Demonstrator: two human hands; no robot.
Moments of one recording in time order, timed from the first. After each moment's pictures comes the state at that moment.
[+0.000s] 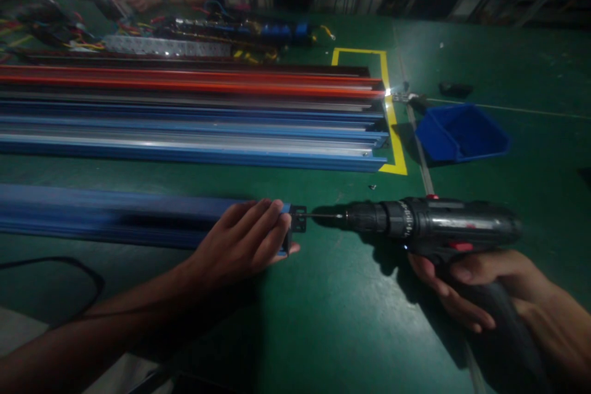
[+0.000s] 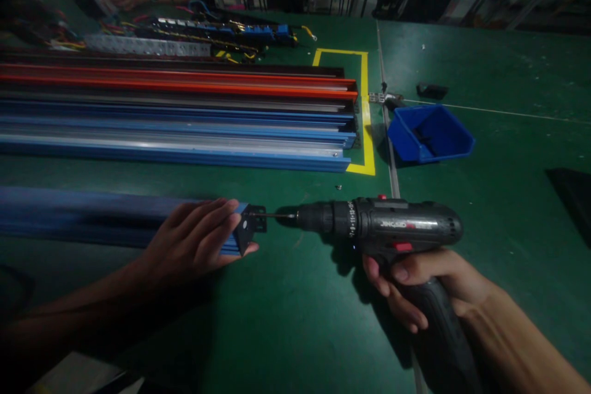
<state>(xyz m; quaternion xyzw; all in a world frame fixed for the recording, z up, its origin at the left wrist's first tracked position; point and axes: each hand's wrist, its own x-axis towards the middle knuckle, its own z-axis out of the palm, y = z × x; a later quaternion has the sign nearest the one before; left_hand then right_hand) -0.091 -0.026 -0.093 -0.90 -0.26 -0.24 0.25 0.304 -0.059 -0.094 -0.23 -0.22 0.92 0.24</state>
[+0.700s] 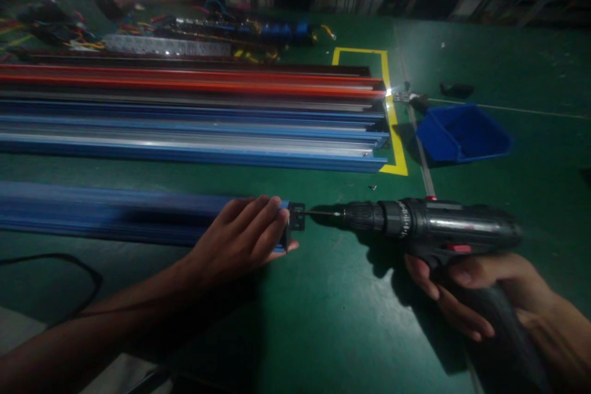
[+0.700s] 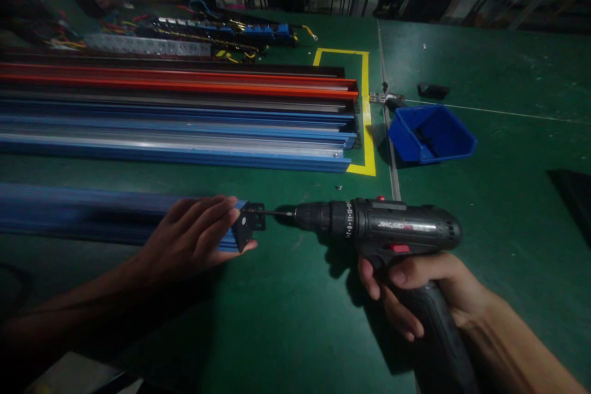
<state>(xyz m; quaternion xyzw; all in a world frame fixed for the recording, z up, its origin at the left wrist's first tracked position) -0.090 -0.023 -0.092 -0.90 -0.28 -0.23 0.24 0.293 -0.063 -0.089 -0.22 -0.22 0.91 0.26</state>
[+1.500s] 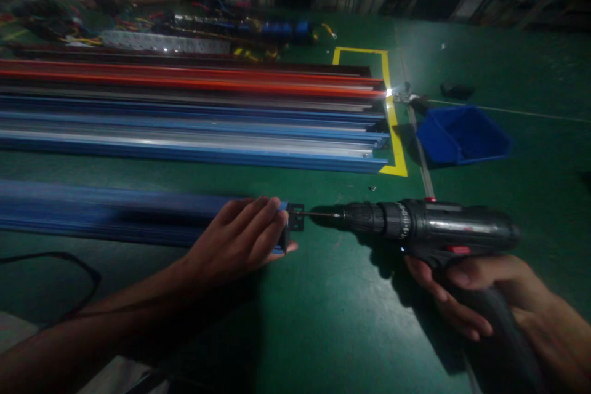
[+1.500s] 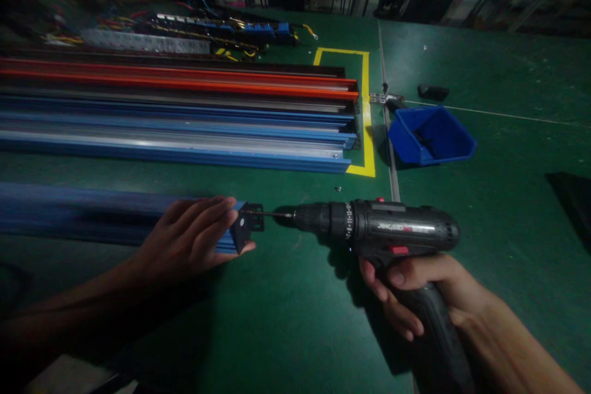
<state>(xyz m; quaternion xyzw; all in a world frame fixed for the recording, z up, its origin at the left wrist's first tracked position) -0.091 -0.024 -0.092 -0.90 -0.27 -0.23 0.24 0.299 -0.063 -0.093 -0.23 -0.20 0.92 0.25</state>
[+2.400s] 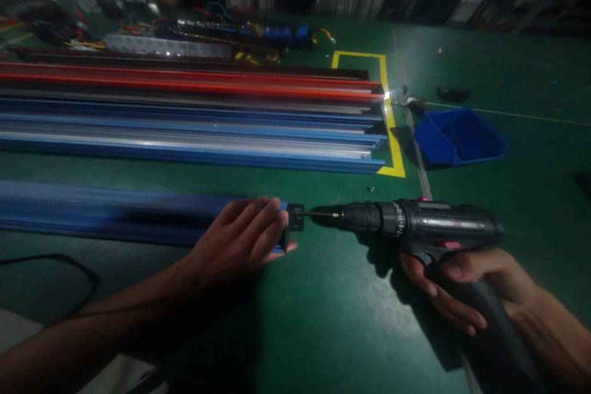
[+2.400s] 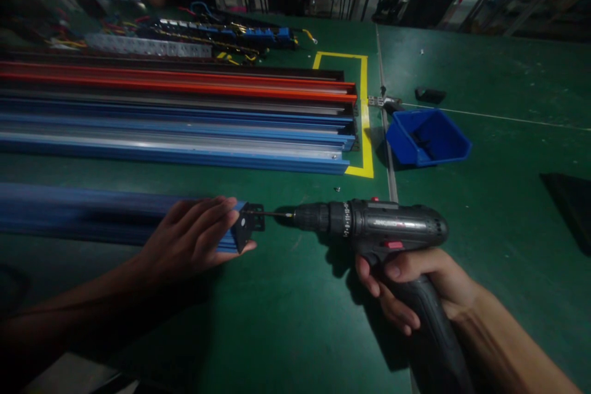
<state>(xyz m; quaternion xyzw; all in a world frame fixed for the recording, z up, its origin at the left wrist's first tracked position) -0.089 -0.024 -0.091 -0.90 -0.27 -0.24 0.25 0.297 -0.060 -0.096 -0.22 -0.20 0.92 0.25</state>
